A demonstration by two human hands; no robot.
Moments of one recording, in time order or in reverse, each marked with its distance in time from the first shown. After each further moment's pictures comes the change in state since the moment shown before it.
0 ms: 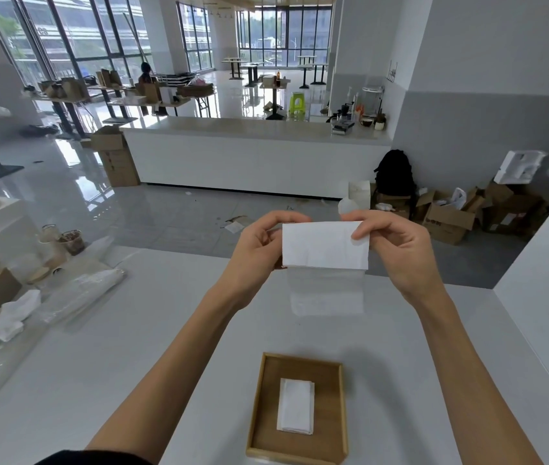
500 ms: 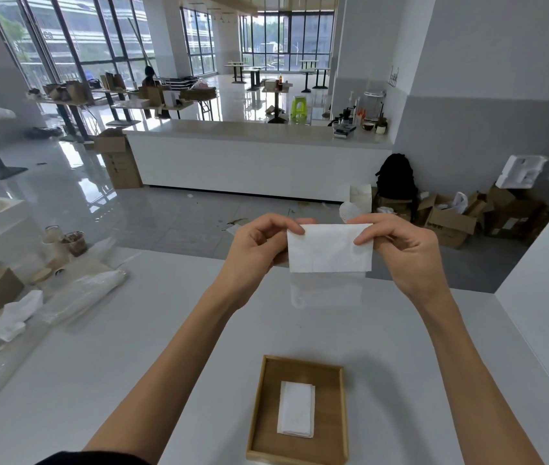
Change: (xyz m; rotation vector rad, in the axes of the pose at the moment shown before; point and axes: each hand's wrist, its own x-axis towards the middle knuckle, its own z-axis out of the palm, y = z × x) left_hand 0.001 0.001 -0.005 -0.085 0.017 0.036; right_hand 0.000 0.002 -0.006 -0.203 0.006 -0.149
